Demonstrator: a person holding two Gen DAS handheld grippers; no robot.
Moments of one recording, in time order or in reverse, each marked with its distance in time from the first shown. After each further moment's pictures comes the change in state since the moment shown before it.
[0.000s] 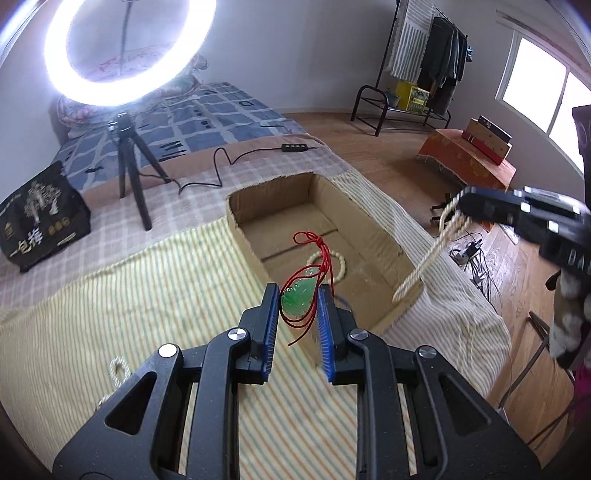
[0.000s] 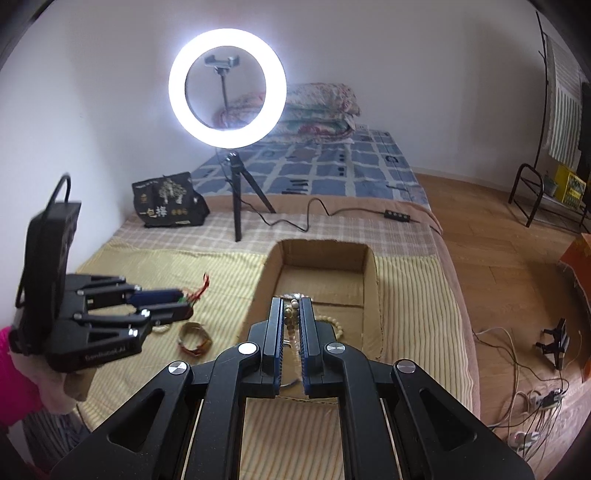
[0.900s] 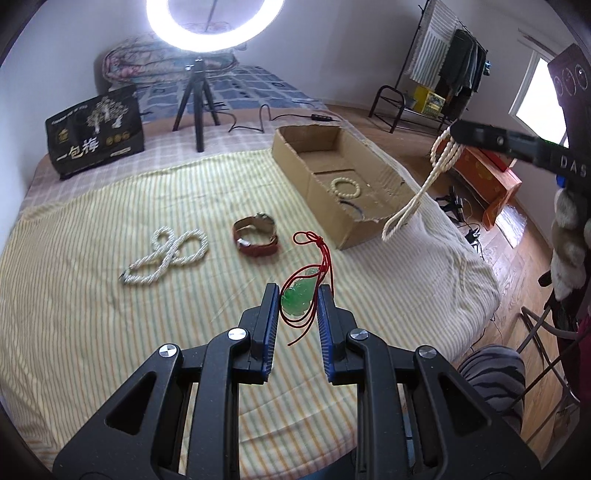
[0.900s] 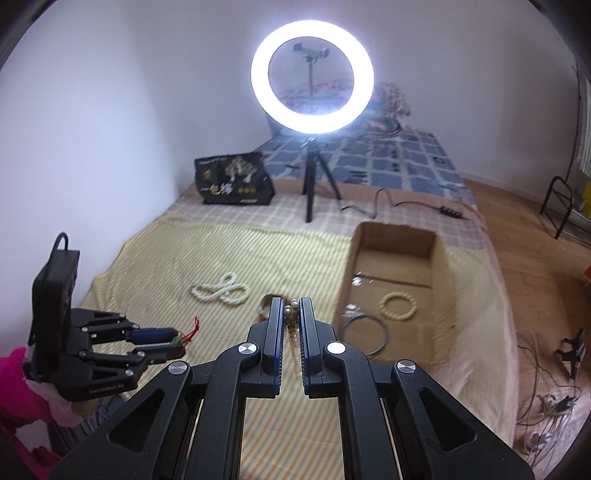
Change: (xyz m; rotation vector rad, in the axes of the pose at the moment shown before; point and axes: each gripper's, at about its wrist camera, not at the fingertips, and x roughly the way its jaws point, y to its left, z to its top) left arm -0.097 0.029 -0.137 -0.110 0.014 0.020; right arm -0.033 0.091 -0.026 -0.078 0.013 0.116
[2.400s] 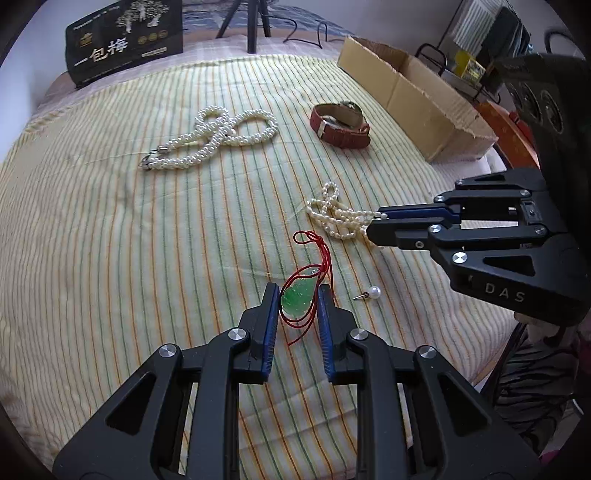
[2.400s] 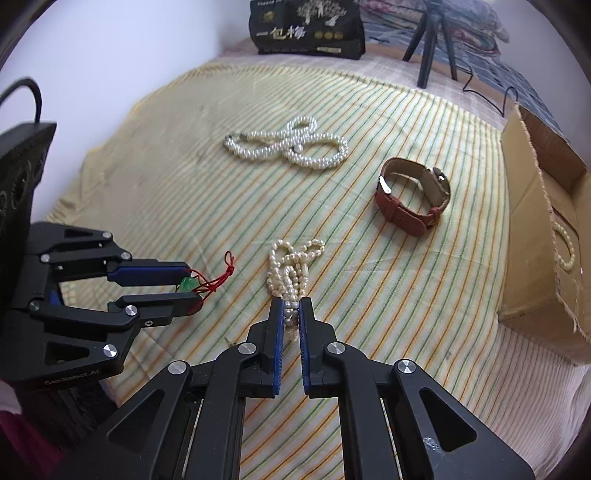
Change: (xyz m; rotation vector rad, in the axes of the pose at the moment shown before) left arm 0.058 0.083 -0.073 -0.103 0.203 0.070; right arm 0.179 0.092 -0.092 -0.148 0.415 0.158
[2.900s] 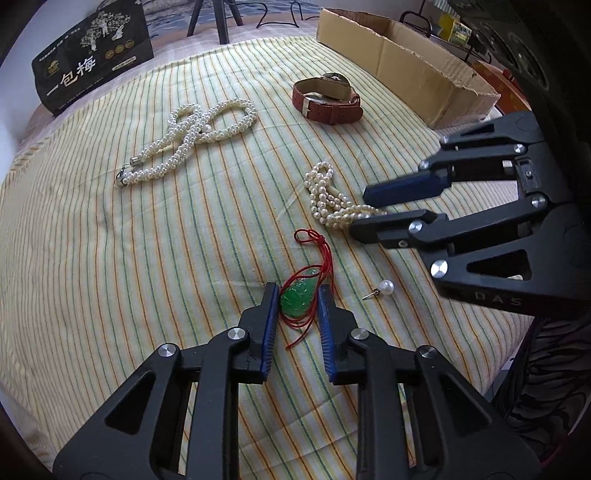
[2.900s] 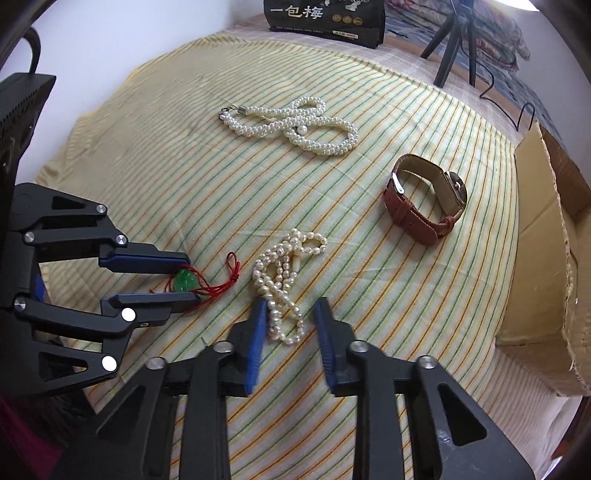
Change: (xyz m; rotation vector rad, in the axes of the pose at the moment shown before) left arm 0.033 -0.019 0.012 0.140 0.067 0.056; right arm 0.027 0.003 0.005 -0.113 0.079 -0.061
